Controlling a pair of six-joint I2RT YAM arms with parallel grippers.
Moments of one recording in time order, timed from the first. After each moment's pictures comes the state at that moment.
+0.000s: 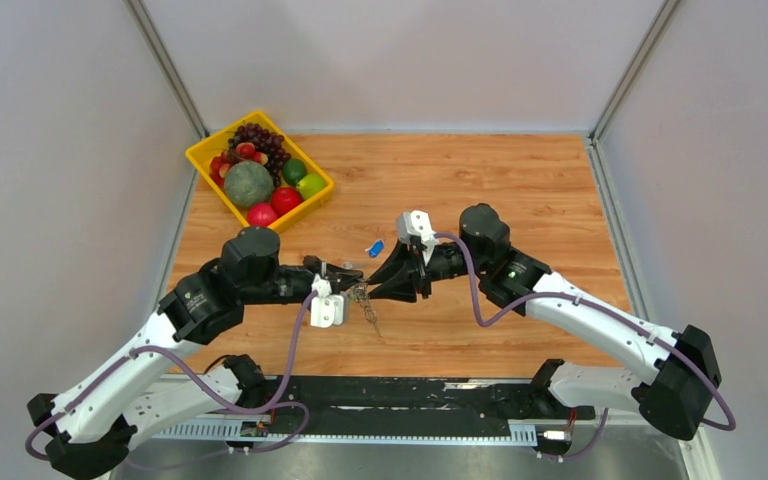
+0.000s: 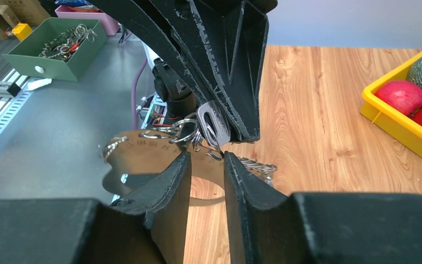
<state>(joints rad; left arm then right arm) -0.84 0.78 1.02 -0.63 0.50 0.90 0.85 1.16 0.91 0.15 -0.89 -0.01</state>
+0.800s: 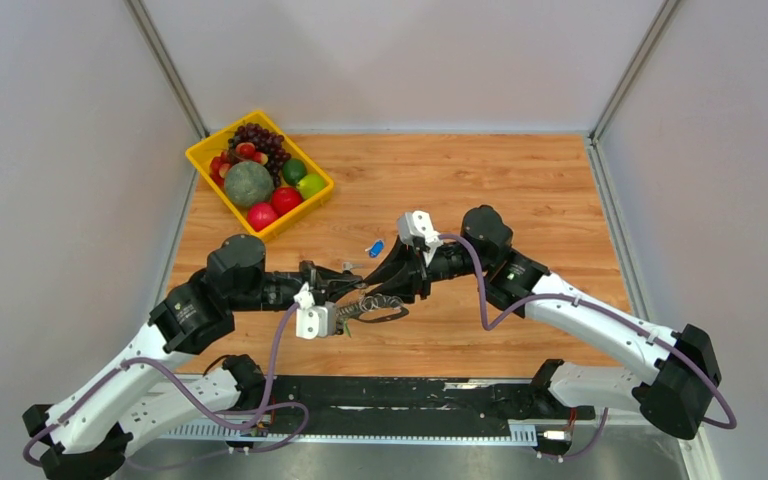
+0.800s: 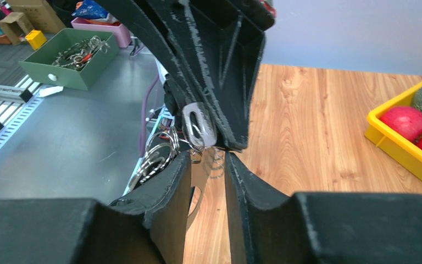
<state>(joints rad) -0.84 0.71 0.97 -0.57 0.57 0.90 0.86 1.16 0.91 0.24 -0.91 0.03</state>
